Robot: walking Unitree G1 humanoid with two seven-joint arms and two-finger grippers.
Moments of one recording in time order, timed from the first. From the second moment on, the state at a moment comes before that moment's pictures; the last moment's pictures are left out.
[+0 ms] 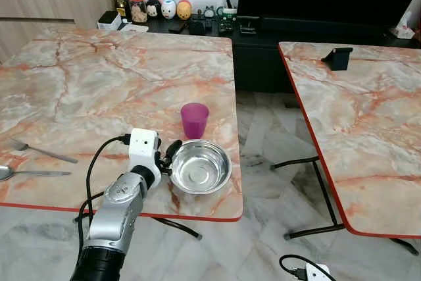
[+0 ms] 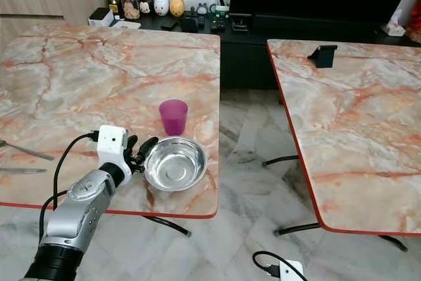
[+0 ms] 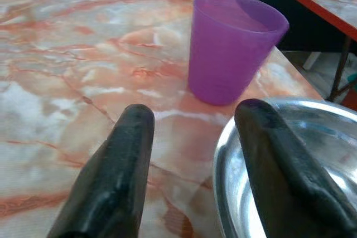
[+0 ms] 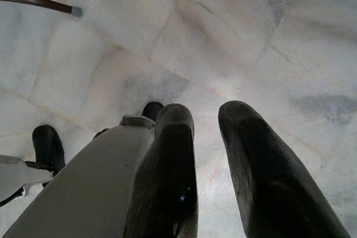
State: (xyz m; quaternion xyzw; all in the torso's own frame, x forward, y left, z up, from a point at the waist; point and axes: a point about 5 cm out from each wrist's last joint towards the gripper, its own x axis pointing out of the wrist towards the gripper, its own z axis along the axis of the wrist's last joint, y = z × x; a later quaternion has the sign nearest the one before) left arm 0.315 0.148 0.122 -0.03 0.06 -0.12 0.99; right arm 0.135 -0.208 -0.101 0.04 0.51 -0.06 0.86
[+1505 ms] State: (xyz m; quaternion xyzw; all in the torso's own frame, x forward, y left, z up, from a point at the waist) left arm 0.311 0.137 0.103 -0.01 0.14 -0.17 0.98; right arm 0.134 -0.206 -0.101 0.02 0.51 -0.05 0.86
